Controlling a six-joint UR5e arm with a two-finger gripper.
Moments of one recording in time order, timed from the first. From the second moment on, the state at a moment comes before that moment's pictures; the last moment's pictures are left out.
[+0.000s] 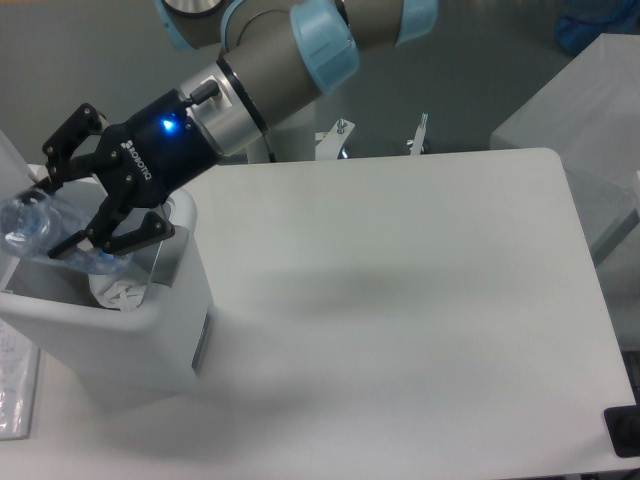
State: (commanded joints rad) arm 2.34 -1.71 -1.64 -0.88 0.32 0.86
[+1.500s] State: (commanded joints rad) arm 2.54 -1.73 -1.48 -0.91 1.00 0.93
